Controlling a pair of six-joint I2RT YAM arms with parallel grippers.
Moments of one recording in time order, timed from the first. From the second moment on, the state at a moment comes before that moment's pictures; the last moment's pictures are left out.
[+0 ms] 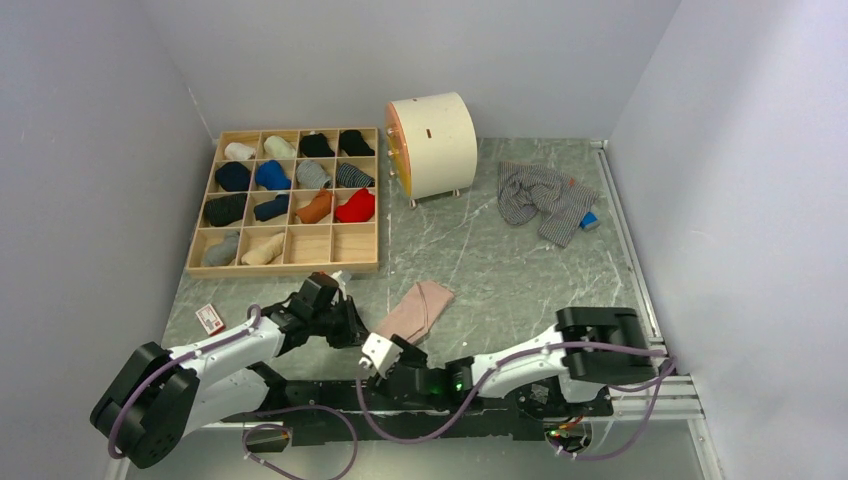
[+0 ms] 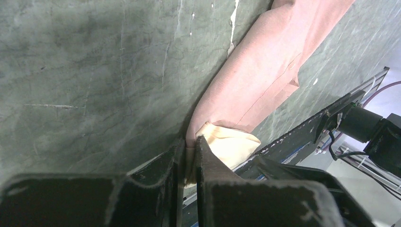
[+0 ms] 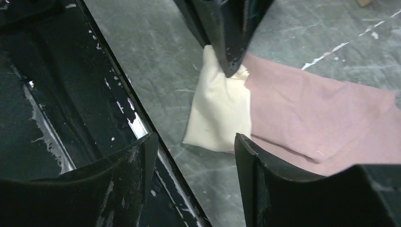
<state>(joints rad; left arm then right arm) -0.60 1.06 0.29 -0.15 0.33 -0.88 1.60 1.55 0.64 0.25 0.54 0.19</state>
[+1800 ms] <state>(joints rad) -0.54 1.04 0.35 -0.25 0.34 -0.85 1.43 1.71 0.53 0.71 0.25 0.42</state>
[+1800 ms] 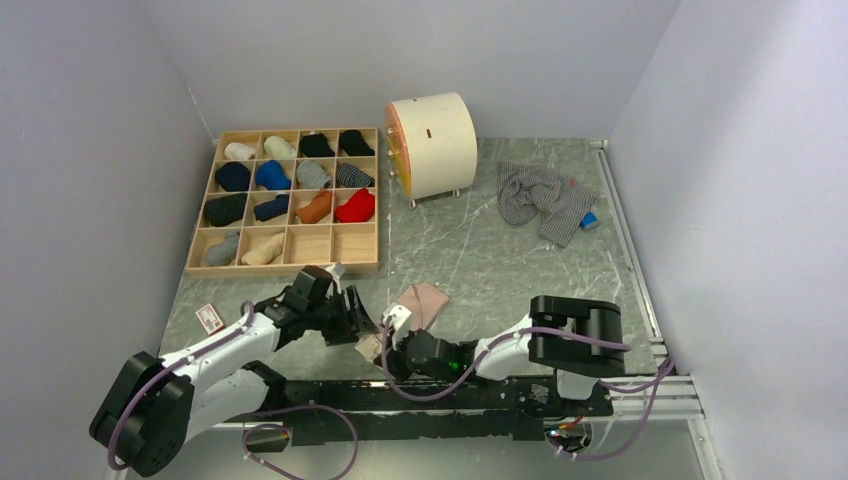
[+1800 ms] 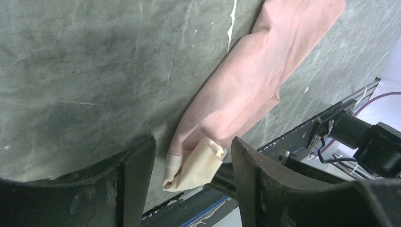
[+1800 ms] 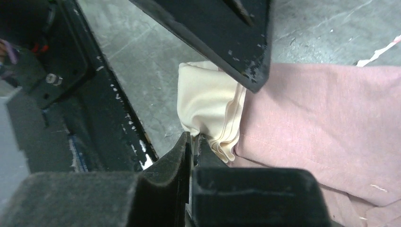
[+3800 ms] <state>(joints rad) -0.62 1.00 0.26 -0.18 0.37 -0.92 1.29 1.53 0.41 0.71 0.05 0.54</state>
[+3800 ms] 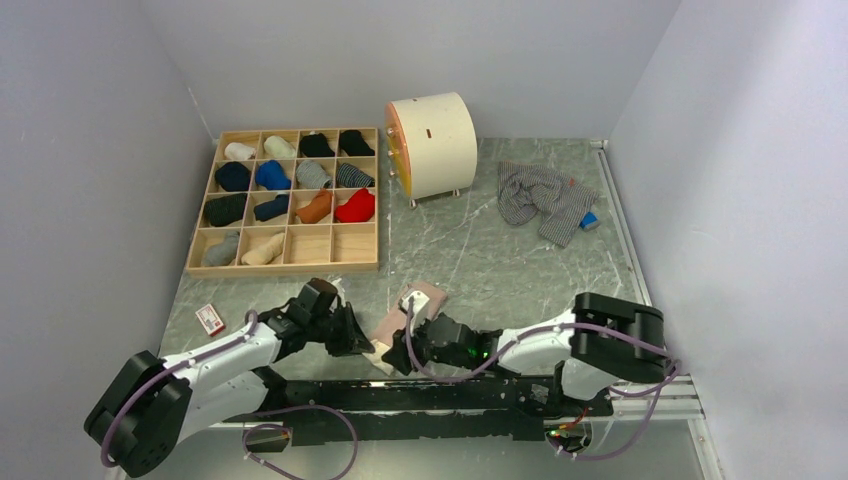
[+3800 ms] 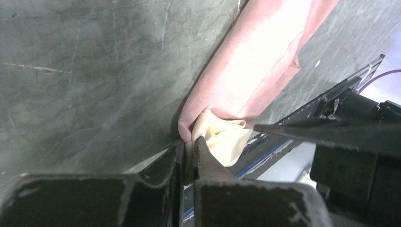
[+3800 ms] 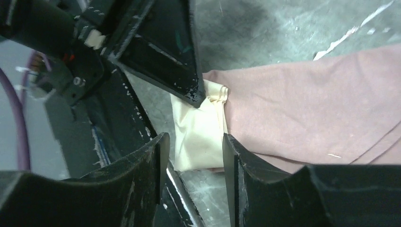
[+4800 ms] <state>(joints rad) -0.62 1.08 0.32 -0.23 0.39 -0.92 1.53 1.68 0.61 0.44 0.47 0.19</state>
